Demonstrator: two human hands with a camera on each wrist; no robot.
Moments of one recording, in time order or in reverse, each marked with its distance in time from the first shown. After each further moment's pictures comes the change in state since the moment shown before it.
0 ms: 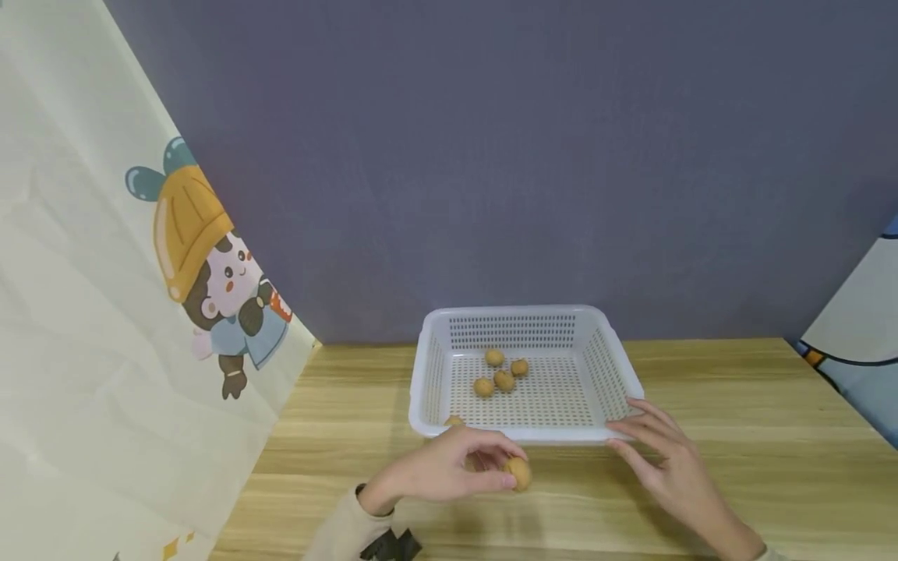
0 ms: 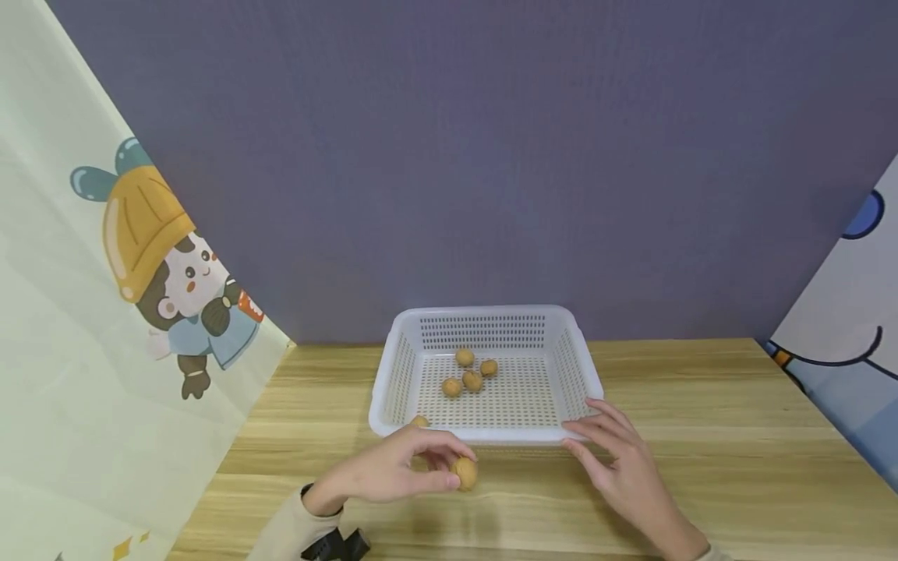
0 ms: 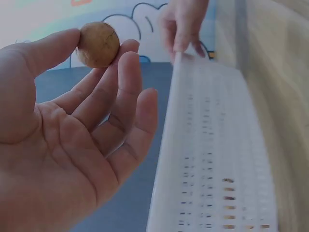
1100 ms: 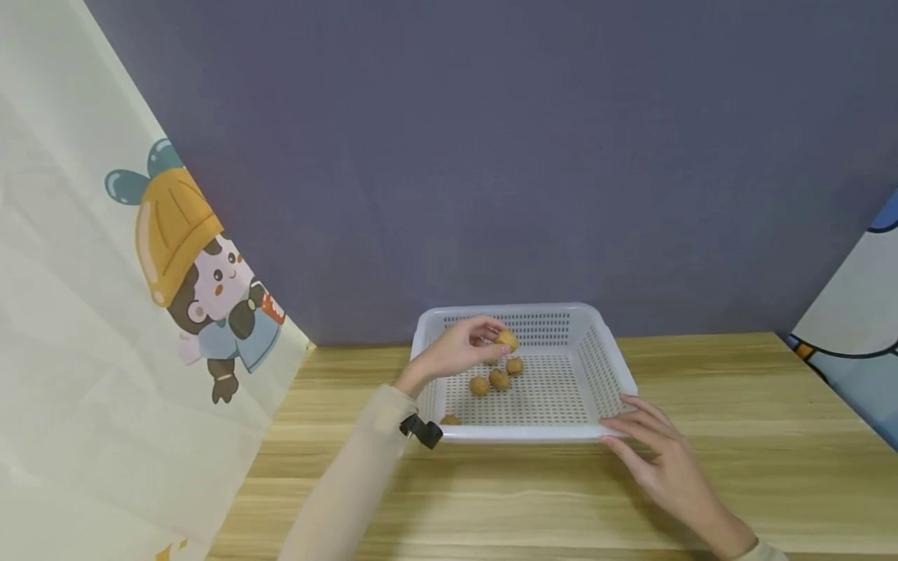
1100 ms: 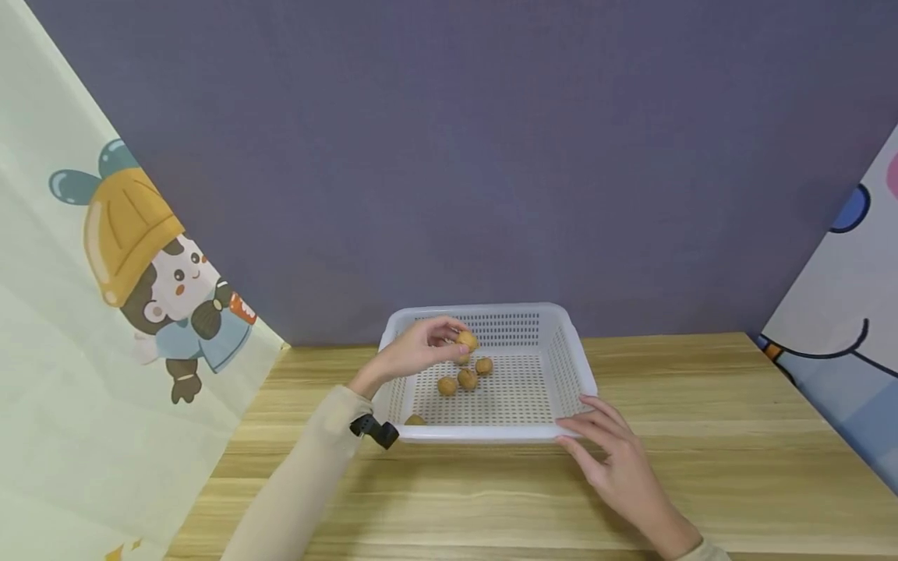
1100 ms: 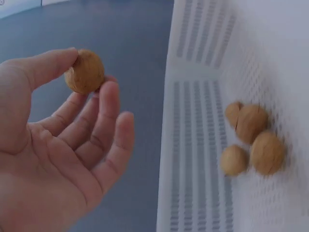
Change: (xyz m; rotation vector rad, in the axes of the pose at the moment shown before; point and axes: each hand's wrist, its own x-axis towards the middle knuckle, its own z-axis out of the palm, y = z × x) left_hand 0.092 -0.033 -0.092 0.052 0.272 -0.172; right_hand 0.001 -0.004 0.001 -0.013 -0.015 0.023
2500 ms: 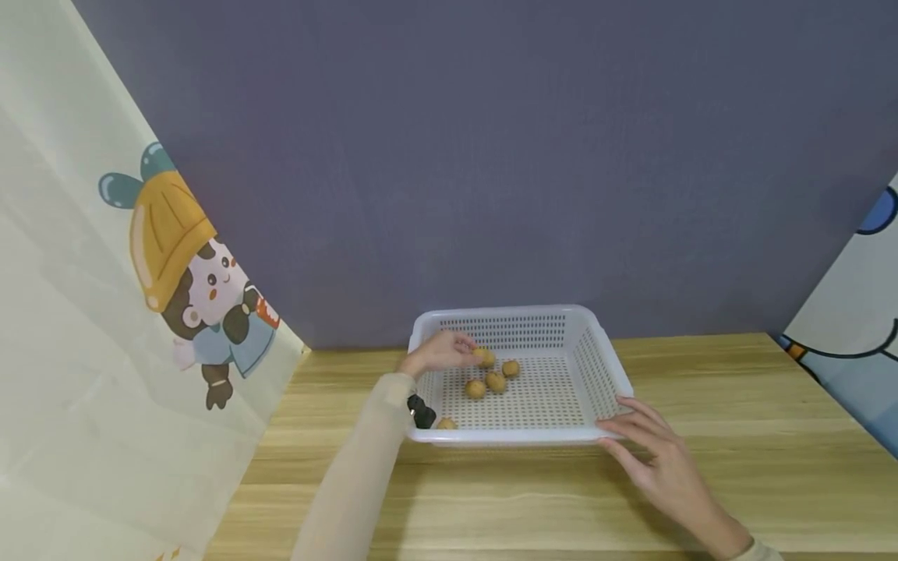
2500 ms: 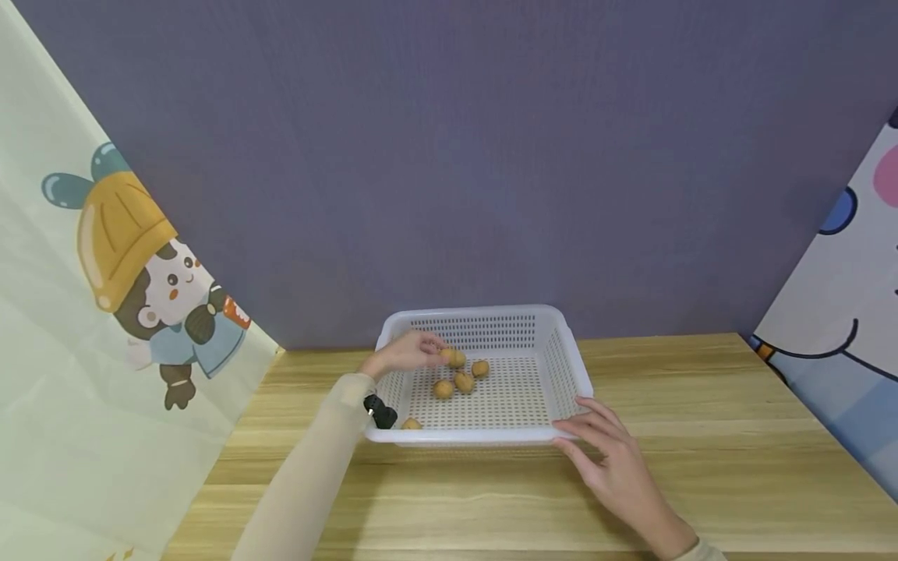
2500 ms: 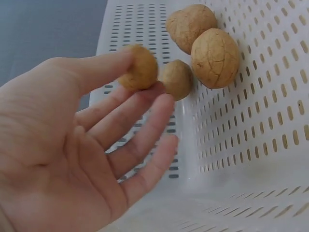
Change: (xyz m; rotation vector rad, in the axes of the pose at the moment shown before) left_hand 0.027 -0.076 -0.007 0.168 -0.015 -0.247; right_hand 0.000 -0.001 0.001 -0.020 0.006 0.002
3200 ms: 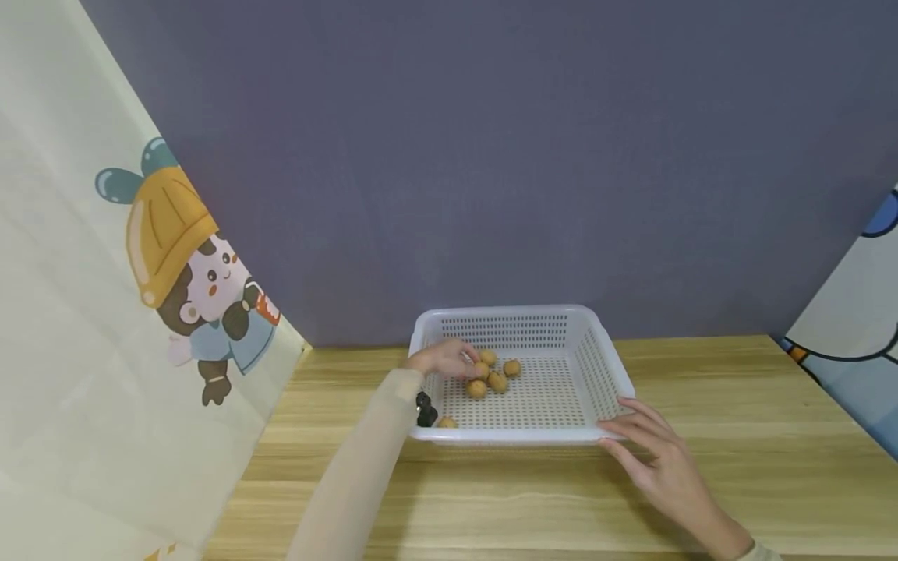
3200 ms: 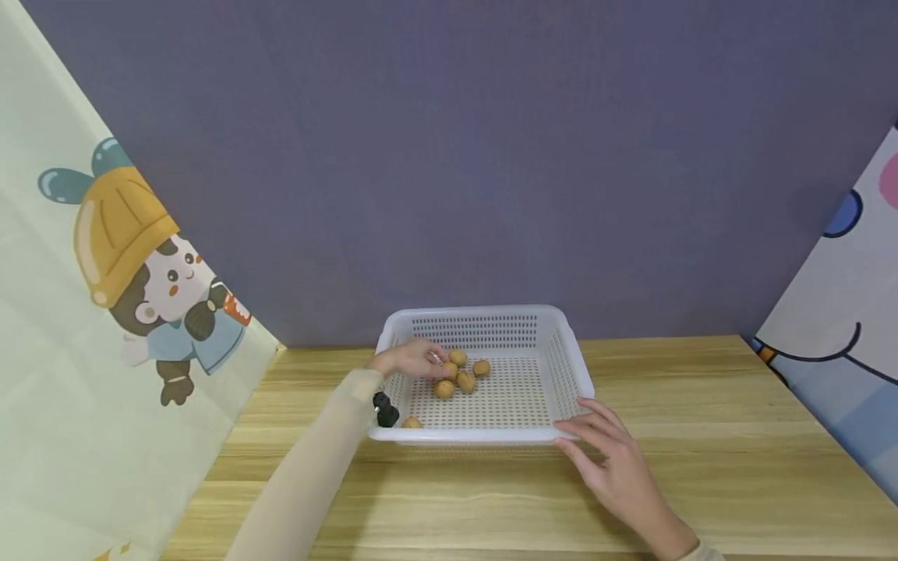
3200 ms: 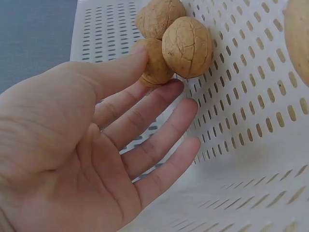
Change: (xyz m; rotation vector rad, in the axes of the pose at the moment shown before) left_hand 0.004 -0.001 0.007 0.138 -0.144 -0.079; right_hand 0.001 0.001 0.000 0.020 -0.003 -0.004
